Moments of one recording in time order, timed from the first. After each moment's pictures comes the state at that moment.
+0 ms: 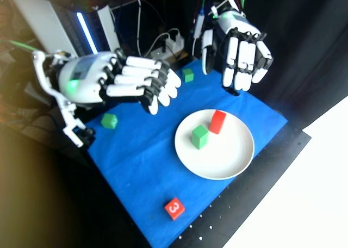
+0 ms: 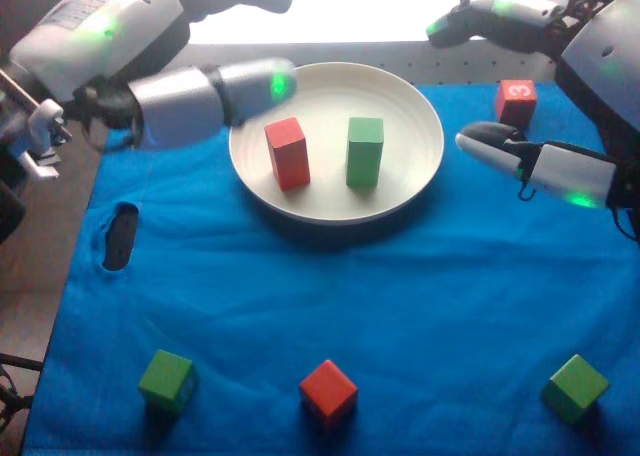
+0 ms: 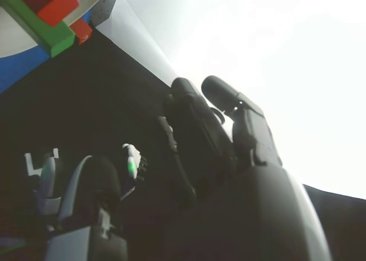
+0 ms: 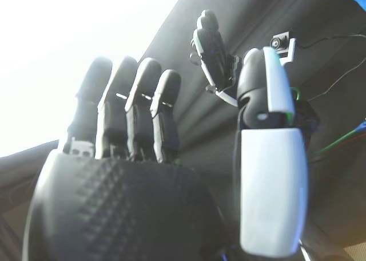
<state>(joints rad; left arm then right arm) 0.69 -0.98 1.06 -0.13 -0.90 1.08 -0.80 -0.92 0.86 -2.97 -1.14 1.99</state>
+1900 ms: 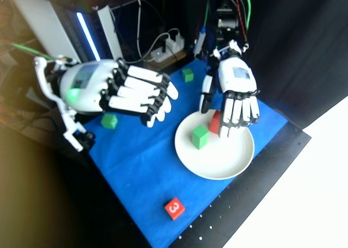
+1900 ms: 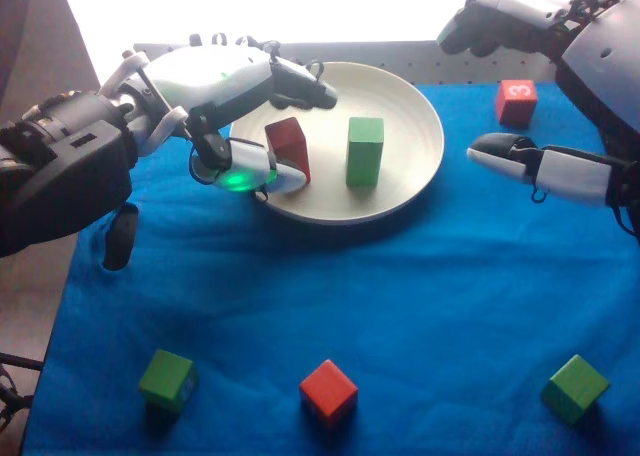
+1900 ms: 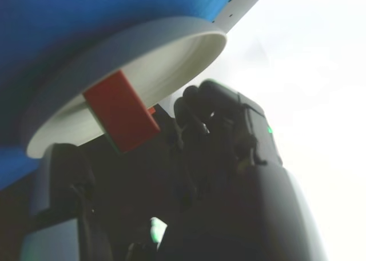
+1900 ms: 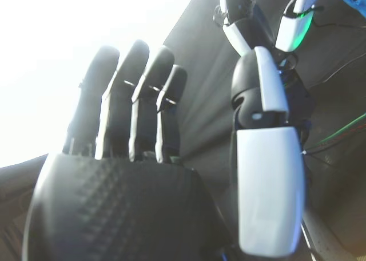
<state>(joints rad) 0.60 -1.23 1.34 -0.12 -0.47 1.07 -0.82 -0.94 0.88 -2.93 -1.15 1.99</state>
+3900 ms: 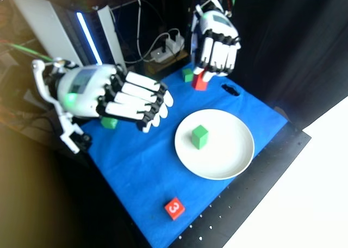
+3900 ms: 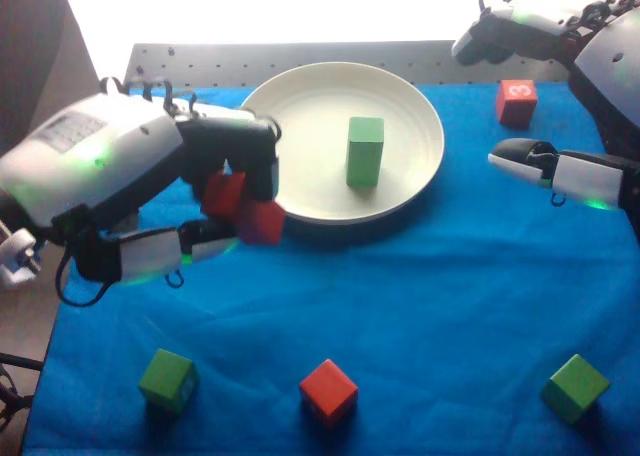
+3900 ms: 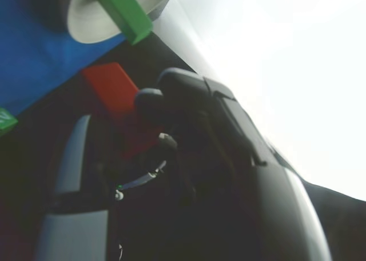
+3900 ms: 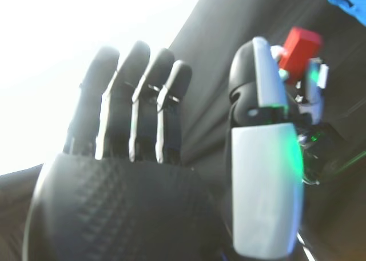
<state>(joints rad) 0.90 -0.88 0.90 -0.06 -0.97 1.03 -0.84 -0.92 0.87 -2.89 -1.15 1.99</state>
